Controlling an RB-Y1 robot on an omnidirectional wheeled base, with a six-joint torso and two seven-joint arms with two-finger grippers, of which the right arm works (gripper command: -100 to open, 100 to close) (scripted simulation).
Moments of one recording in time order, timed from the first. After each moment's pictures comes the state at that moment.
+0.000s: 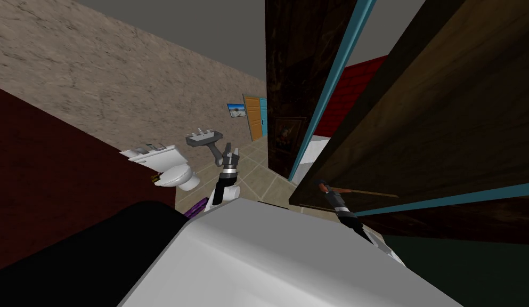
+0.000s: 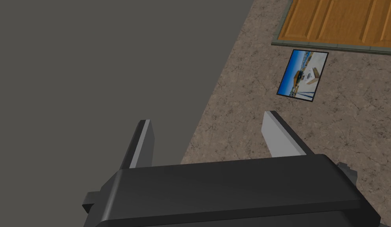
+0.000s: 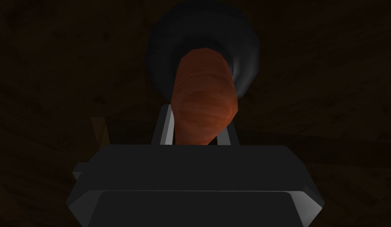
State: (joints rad) arm 0.06 -0.54 0.07 -0.71 -0.02 -0.95 -0.42
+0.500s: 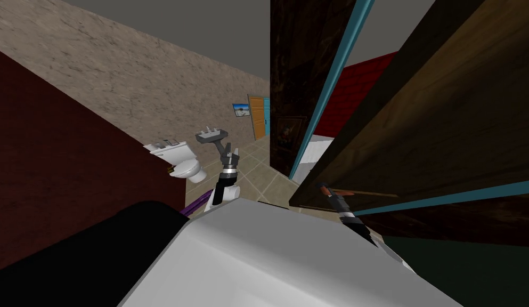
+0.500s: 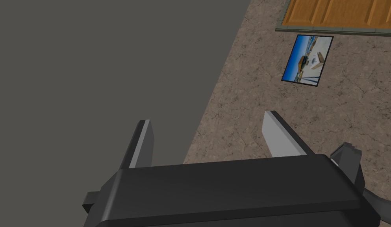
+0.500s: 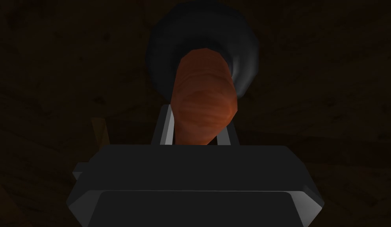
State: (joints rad) arm 0.10 -0.57 0.08 -0.71 -0.01 -1.02 -0.45
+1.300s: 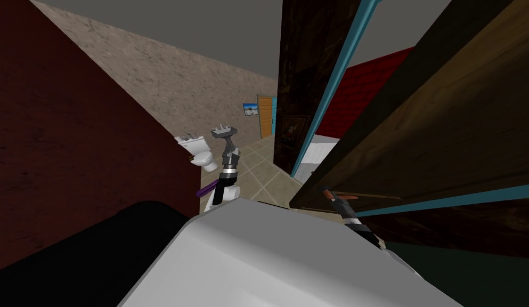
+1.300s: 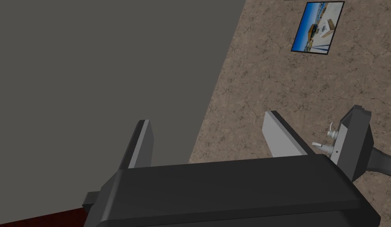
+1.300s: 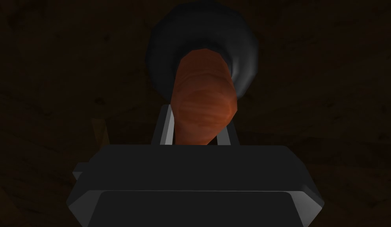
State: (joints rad) arm 0.13 -0.59 0.09 -0.66 0.00 -1.11 -0.47
